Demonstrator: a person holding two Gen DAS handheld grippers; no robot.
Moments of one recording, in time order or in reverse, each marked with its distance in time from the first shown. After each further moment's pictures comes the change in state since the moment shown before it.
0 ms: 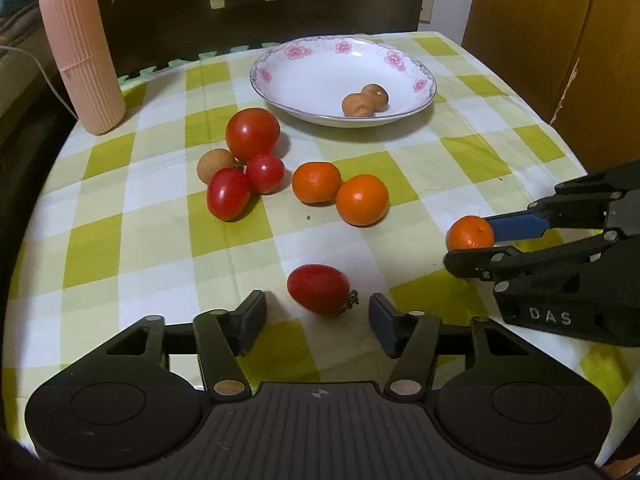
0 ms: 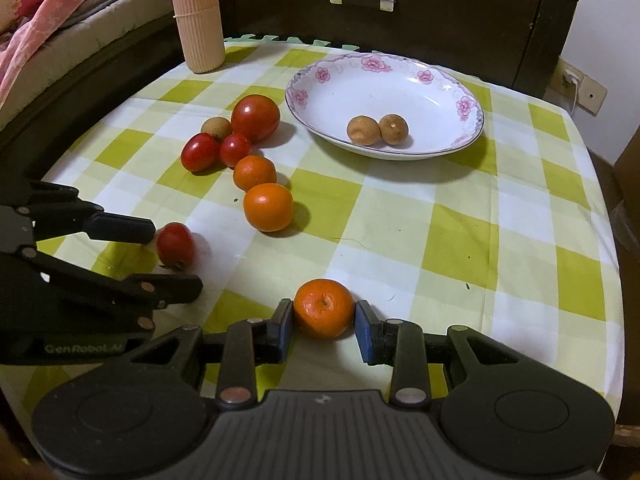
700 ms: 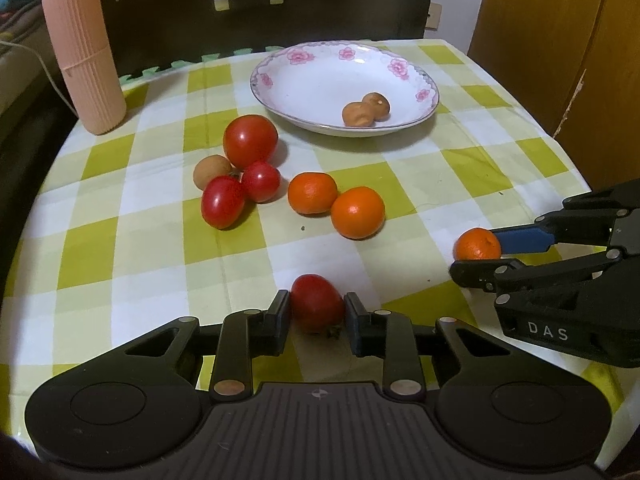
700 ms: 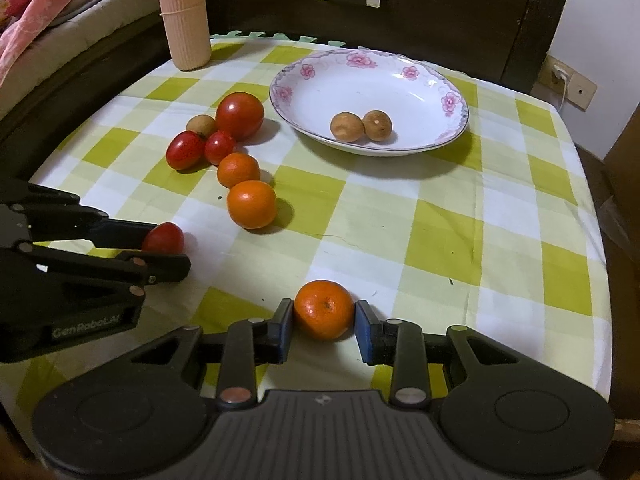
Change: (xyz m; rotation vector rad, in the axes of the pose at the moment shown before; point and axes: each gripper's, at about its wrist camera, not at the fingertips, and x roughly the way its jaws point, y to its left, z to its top) left arm 0.003 -0.004 0.005 -0.027 -0.008 0.003; right arm -0.002 -0.005 0.001 0.010 0.017 -0.039
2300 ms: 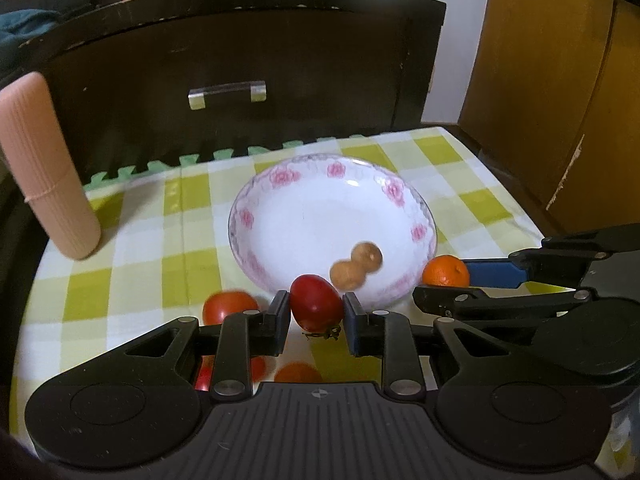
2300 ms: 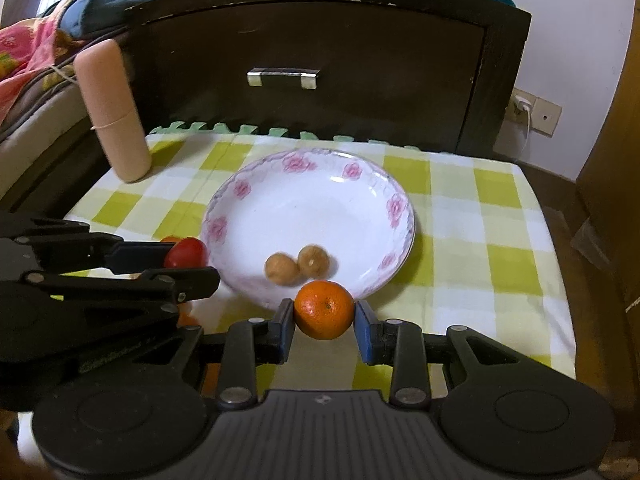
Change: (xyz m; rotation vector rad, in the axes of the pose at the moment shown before) left arm 0.010 -0.003 0.097 0.006 -0.143 -0.029; right arm 0.002 -0.041 0.081 0.126 -0.129 -0.055
